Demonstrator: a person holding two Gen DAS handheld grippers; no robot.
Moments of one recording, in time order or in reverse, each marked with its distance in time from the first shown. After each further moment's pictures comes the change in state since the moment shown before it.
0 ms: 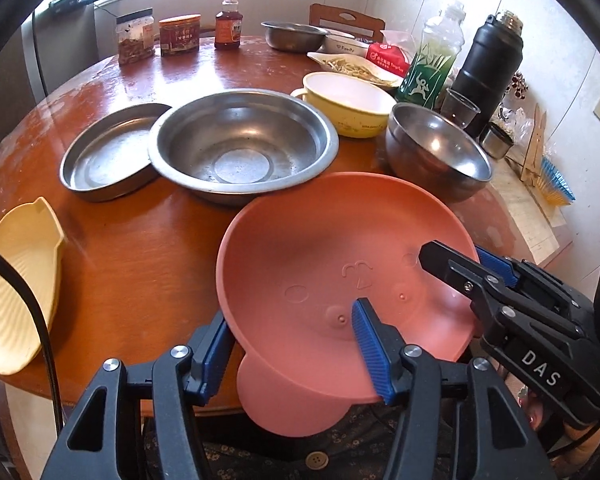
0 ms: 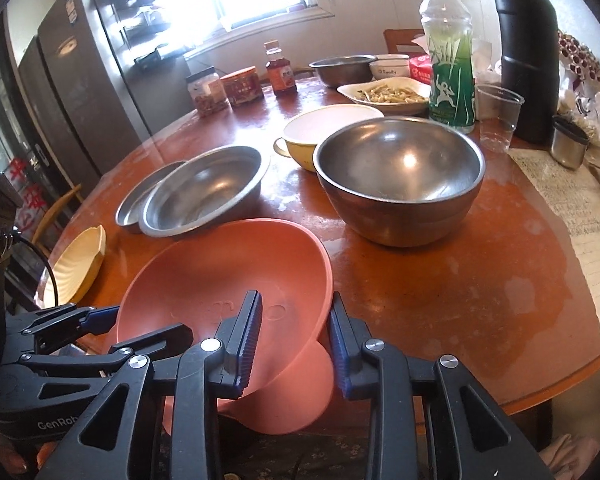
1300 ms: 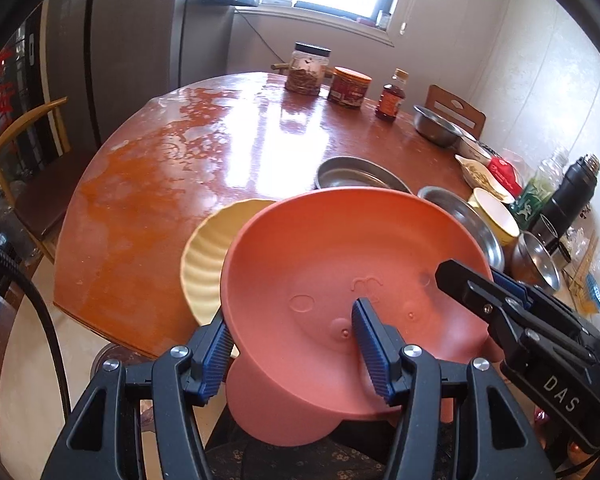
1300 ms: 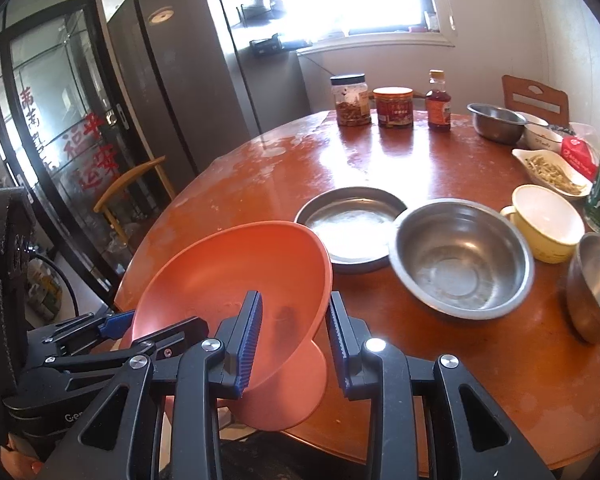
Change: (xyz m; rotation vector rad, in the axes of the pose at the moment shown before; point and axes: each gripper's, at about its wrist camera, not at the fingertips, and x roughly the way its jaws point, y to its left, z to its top) left arm -0.095 0.186 -0.035 -0.318 -0.197 0.167; right arm 0.040 0.204 0.035 -0.224 -0.019 0.218
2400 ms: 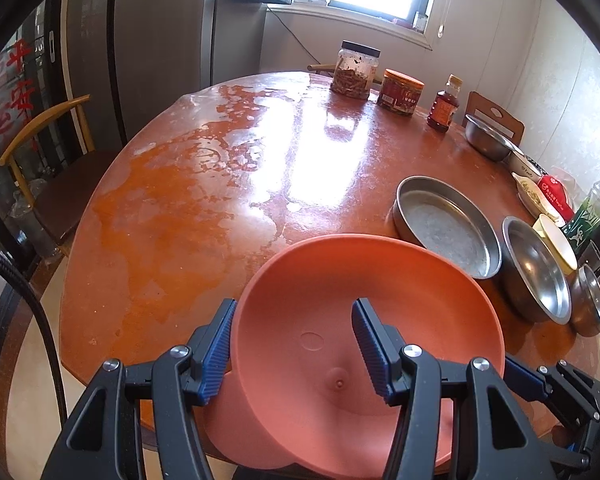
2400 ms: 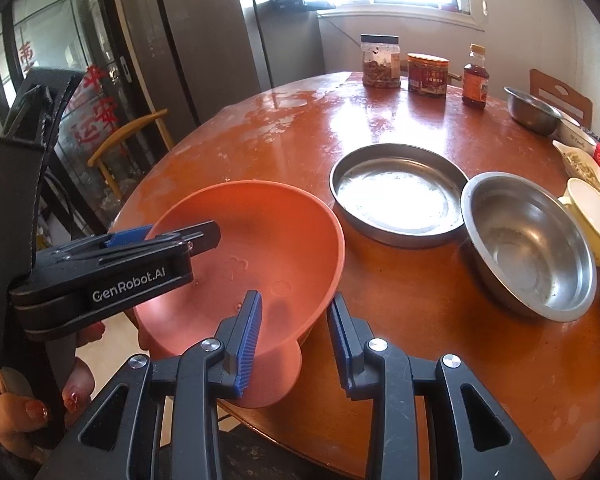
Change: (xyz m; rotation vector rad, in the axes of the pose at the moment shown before) left arm 0.054 0.045 0.034 -0.031 -0.011 0.105; right arm 0.064 0.029 -0.014 -0.089 0.129 -0.023
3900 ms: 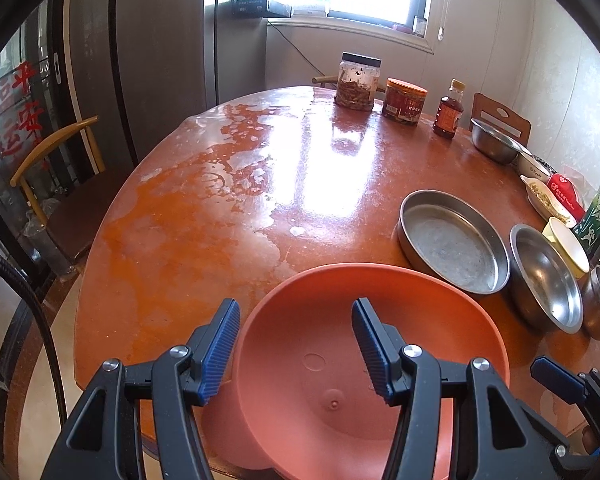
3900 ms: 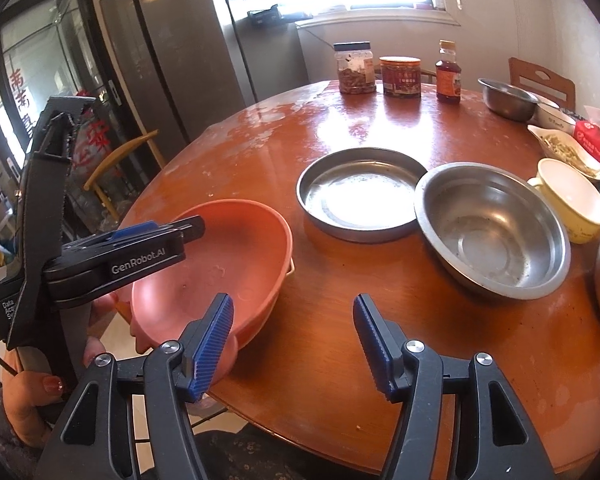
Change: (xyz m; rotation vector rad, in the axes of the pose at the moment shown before) left arm -0.006 -0.010 0.009 0.040 -0.053 0.061; right arm -0.030 -0.027 -0.009 0.099 -0.051 0.004
